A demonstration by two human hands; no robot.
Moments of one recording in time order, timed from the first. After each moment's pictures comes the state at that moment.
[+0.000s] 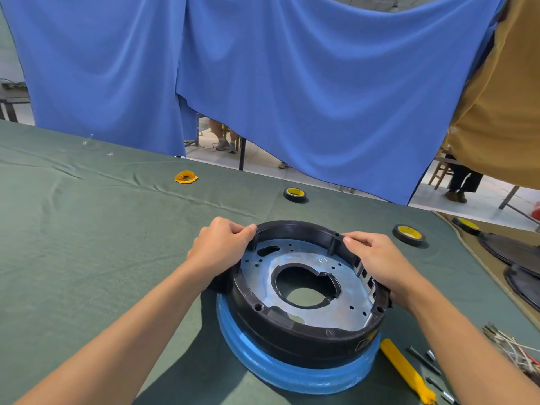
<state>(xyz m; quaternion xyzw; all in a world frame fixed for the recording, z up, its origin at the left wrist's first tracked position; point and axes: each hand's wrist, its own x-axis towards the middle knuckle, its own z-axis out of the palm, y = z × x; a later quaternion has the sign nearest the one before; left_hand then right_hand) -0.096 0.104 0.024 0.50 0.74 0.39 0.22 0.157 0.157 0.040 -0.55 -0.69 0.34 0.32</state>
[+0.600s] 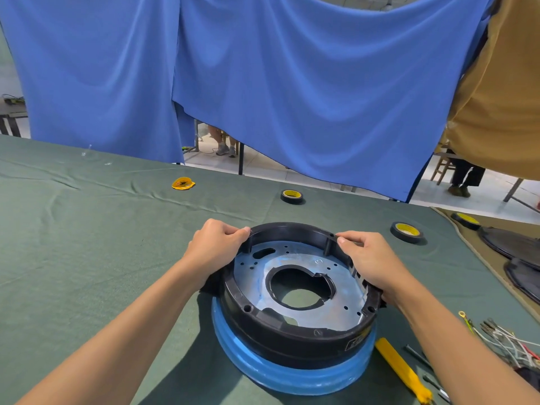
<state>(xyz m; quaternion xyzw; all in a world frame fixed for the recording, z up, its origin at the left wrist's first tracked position) -0.101 0.114 0.022 0.49 0.72 0.41 0.26 0.157 0.164 0.032 -0.57 -0.68 0.30 0.35</state>
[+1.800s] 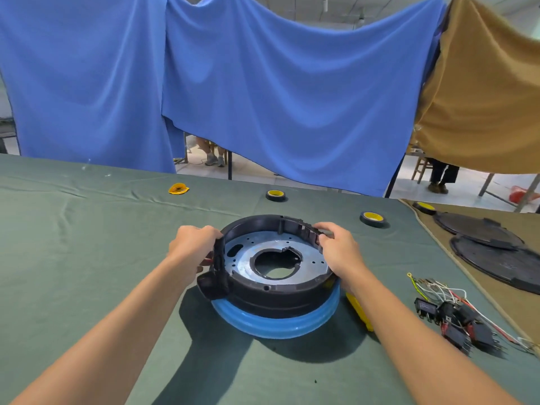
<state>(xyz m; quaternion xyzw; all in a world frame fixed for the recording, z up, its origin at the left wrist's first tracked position) -0.093 0.060 0.035 0.32 0.72 0.50 0.36 0.148 0.102 0.035 -0.61 -0.62 0.29 0.40</state>
